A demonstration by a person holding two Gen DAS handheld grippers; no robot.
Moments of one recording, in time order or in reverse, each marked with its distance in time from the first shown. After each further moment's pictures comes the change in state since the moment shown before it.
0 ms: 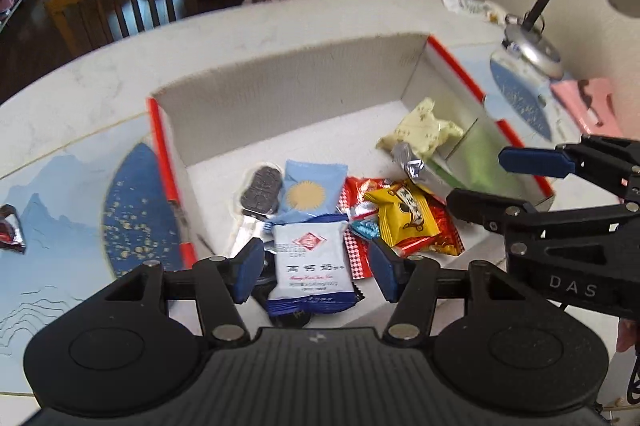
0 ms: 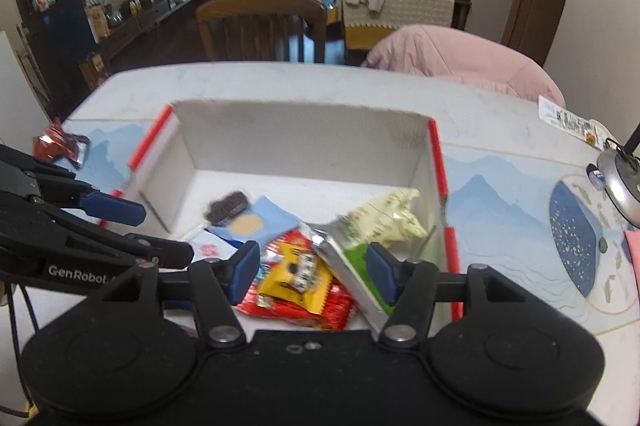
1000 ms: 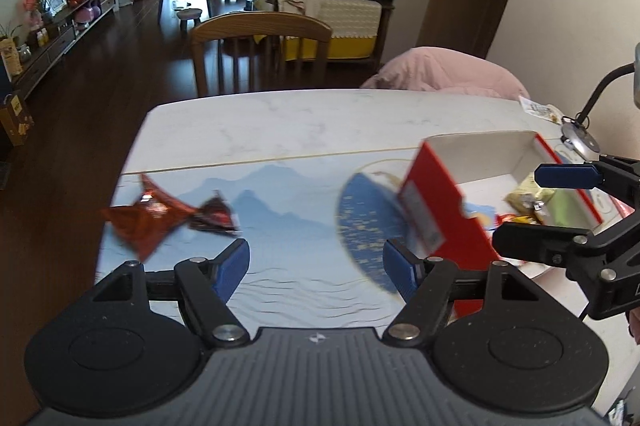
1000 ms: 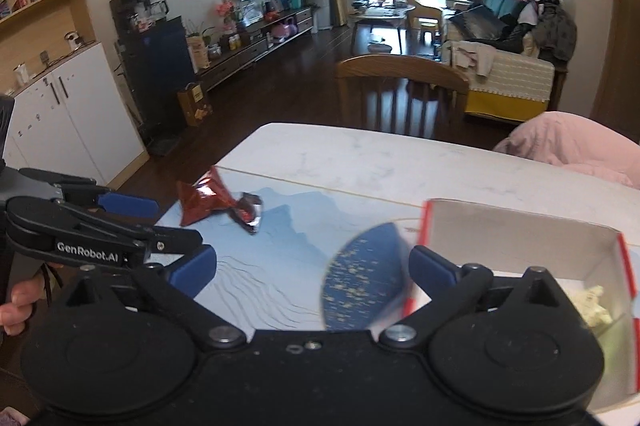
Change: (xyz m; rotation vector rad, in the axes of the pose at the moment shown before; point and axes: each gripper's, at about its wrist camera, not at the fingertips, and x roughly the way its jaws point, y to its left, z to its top) left arm -0.132 0.213 -0.088 -0.140 -0.253 0.102; right arm -0.016 0.207 0.049 -0.114 -0.141 0.224
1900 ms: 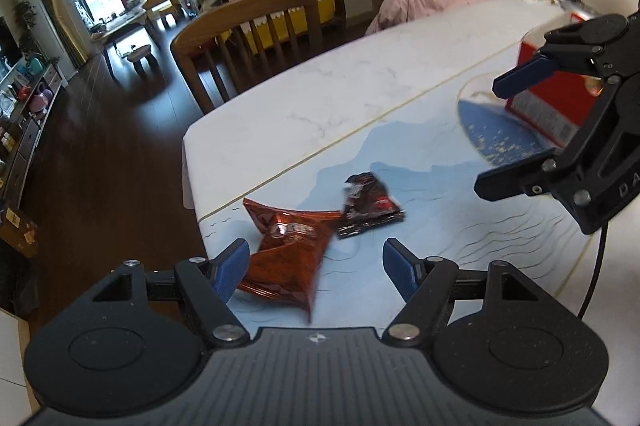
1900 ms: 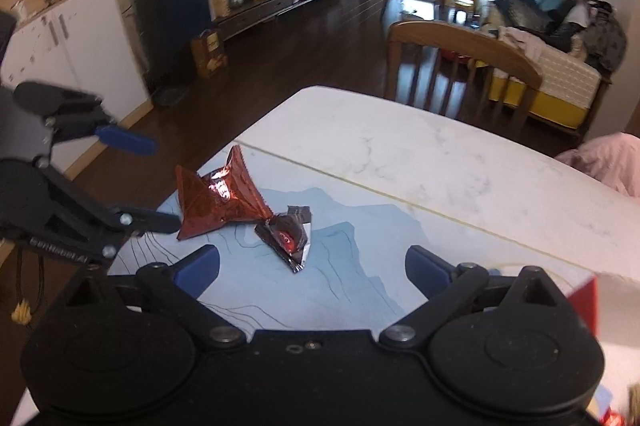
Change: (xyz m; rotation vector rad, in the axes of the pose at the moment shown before) left arm 0.089 0.140 0.017 0.424 0.079 0.003; right arm 0.162 0.076 0.033 -0.132 0.132 0.008
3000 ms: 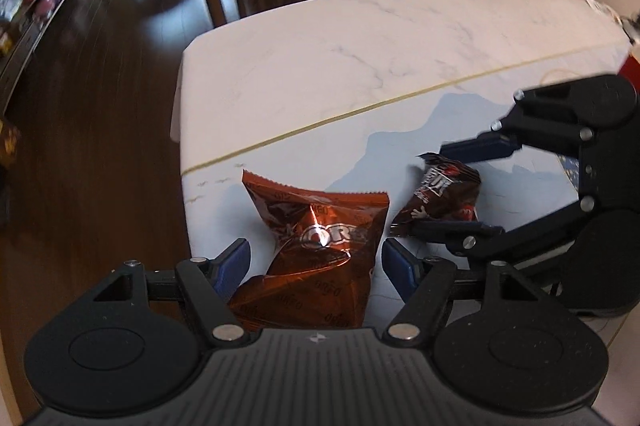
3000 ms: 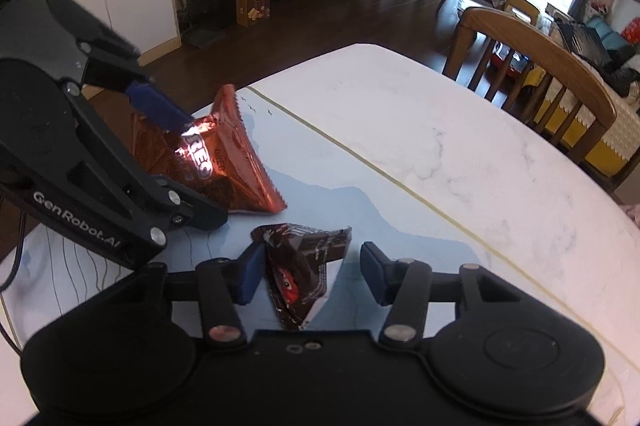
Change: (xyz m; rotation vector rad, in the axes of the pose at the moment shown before) left arm 0.088 0.040 0.004 -0.233 0.176 -0.033; right arm 0.115 0.021 0.012 -0.202 0.086 0.034
